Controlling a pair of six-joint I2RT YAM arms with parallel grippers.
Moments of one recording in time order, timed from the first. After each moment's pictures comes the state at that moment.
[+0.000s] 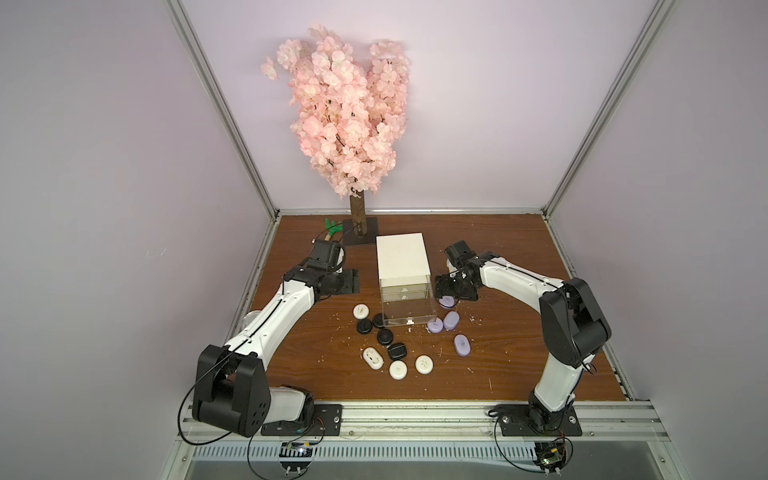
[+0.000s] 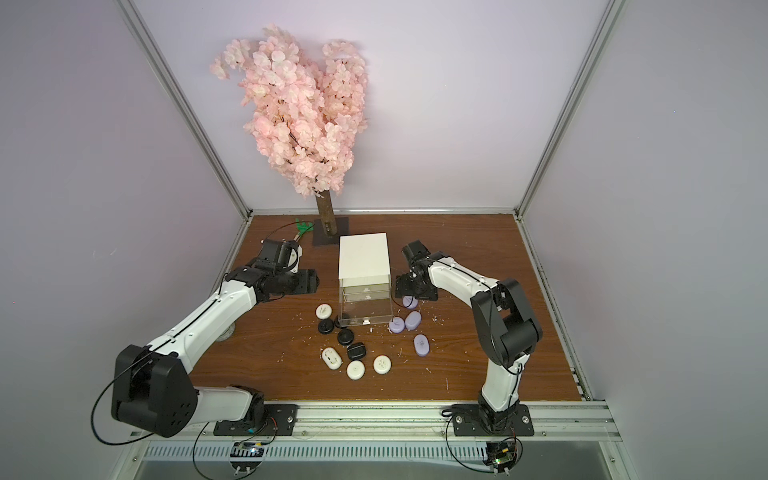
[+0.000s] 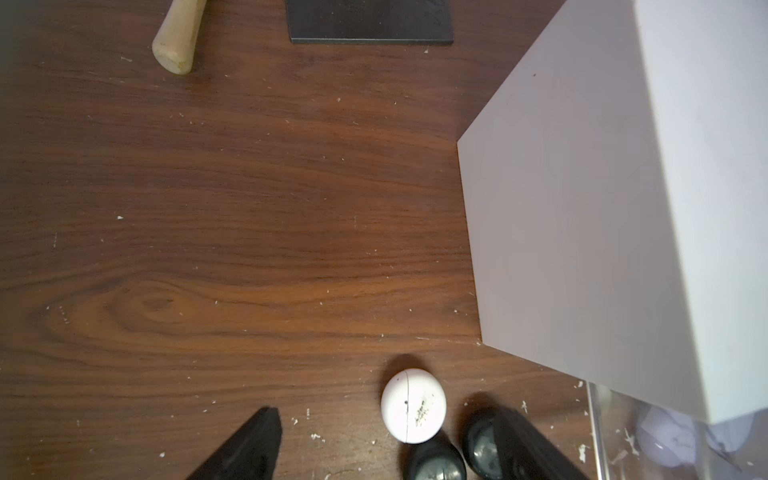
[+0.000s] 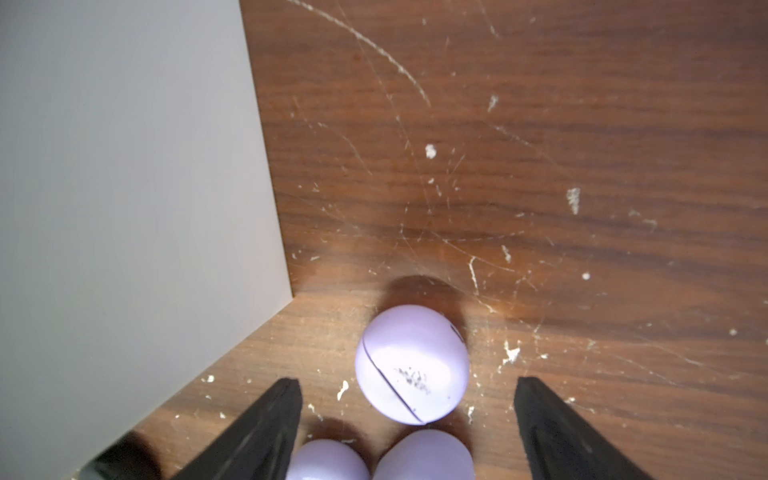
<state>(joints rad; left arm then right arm) -0.24 1.35 1.01 -0.63 0.05 -0.28 0.53 1.82 1.26 -0.70 -0.03 0.53</state>
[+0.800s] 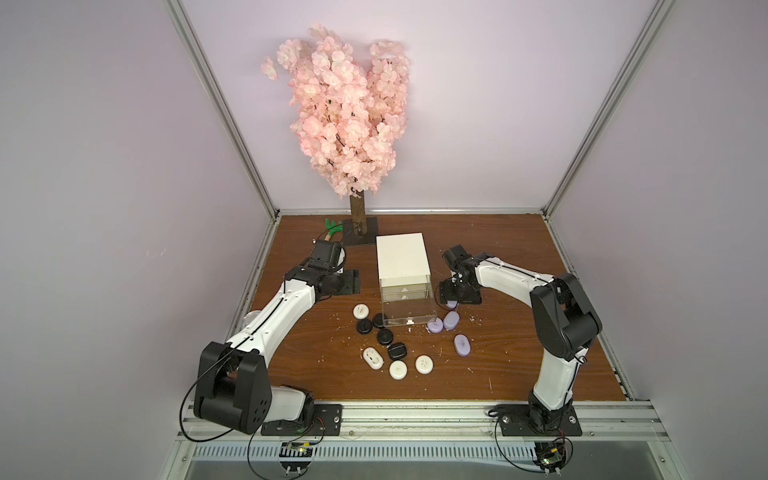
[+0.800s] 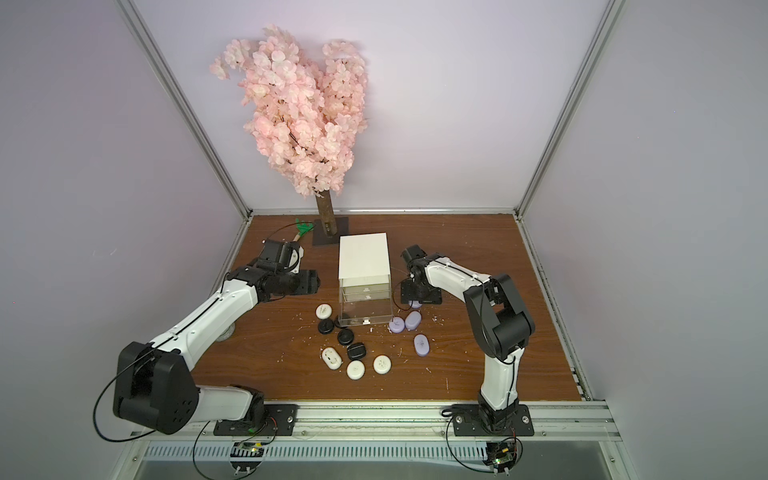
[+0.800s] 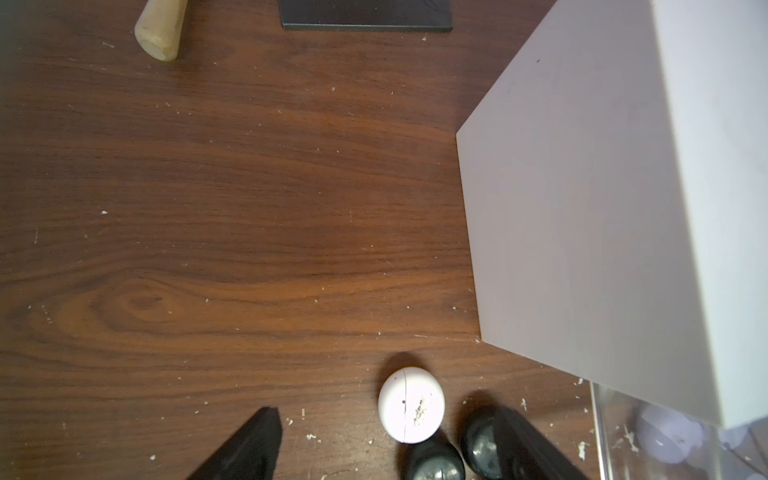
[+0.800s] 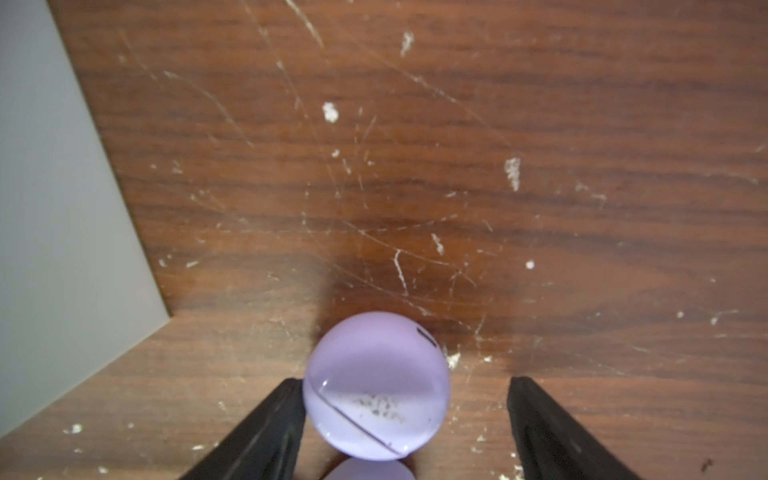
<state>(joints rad) -0.24 1.37 1.01 -0.63 0.06 -0.28 0.52 1.87 1.27 -0.77 0.08 0.51</state>
